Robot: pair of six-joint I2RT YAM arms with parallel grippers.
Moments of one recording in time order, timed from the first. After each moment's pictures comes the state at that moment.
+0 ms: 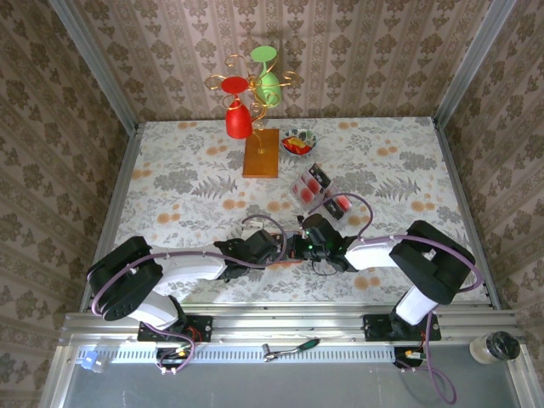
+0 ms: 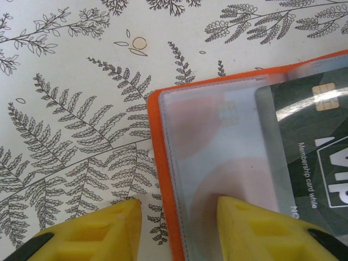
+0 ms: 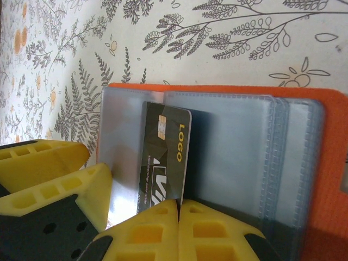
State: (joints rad) left arm -1.05 1.47 0.60 -0.22 -0.41 -0.72; right arm 0.78 1.63 0.56 0.33 -0.19 0.89
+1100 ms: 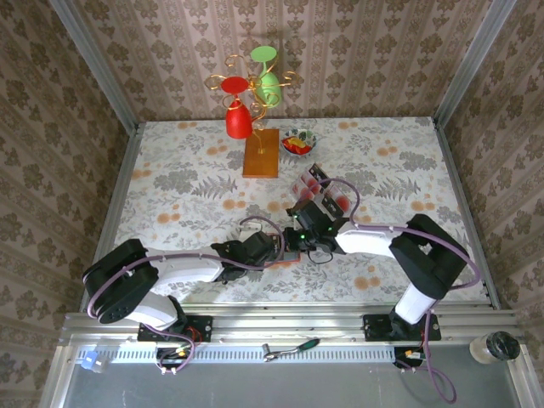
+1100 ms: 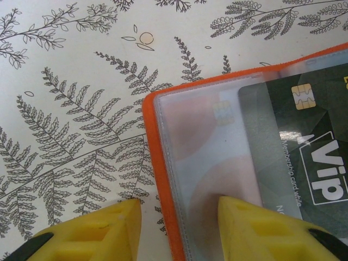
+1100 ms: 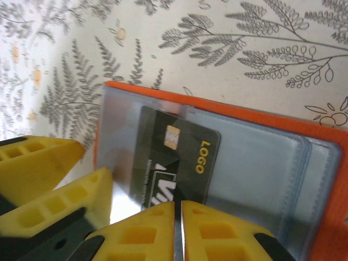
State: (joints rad) left arm -1.05 1.44 0.58 -0.21 -0.41 -0.72; right arm 0.75 1.67 0.81 -0.04 -0.25 0.73
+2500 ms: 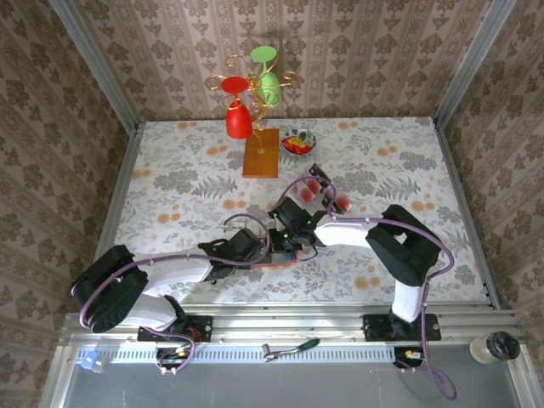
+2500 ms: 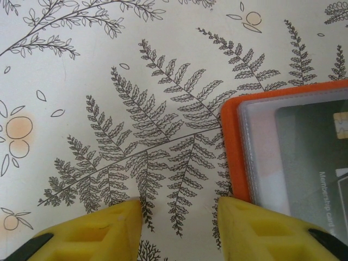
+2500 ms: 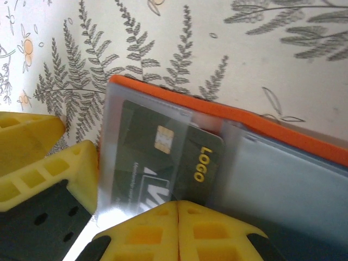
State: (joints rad) left arm -0.94 1.36 0.50 -0.25 -0.39 -0.73; right arm 0.82 1.84 1.01 -0.17 -0.29 0.70
